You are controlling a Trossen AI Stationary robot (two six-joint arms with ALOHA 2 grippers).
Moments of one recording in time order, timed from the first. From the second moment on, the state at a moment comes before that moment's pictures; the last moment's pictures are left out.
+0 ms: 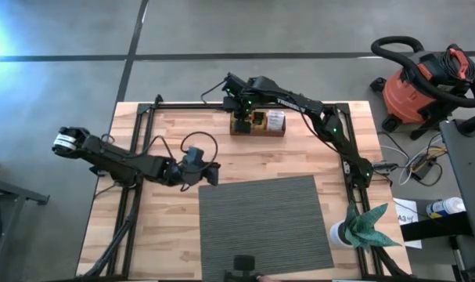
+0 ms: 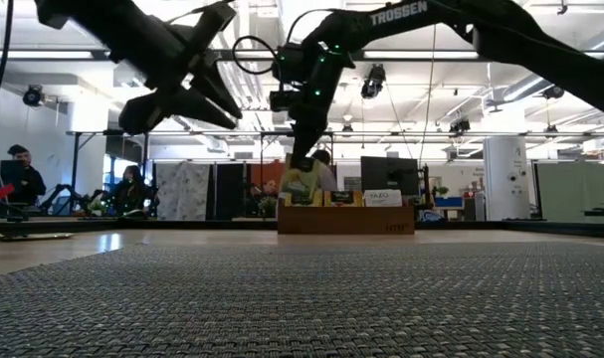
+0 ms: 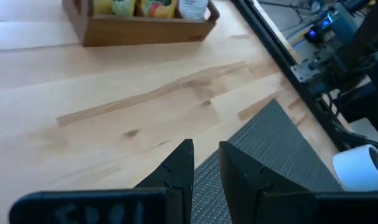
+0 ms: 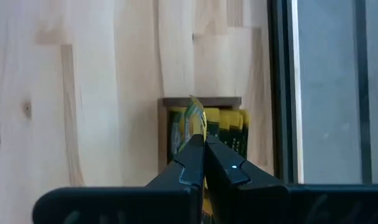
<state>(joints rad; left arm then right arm) -0.20 1.26 0.73 -0.10 -0.60 -1.11 -0.46 2.35 2.36 -1.17 -0.02 -0.41</state>
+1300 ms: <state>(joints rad) -0.22 1.25 0.70 -0.11 -0.65 -1.14 -0.46 2.36 2.22 -1.10 0.03 -0.42</state>
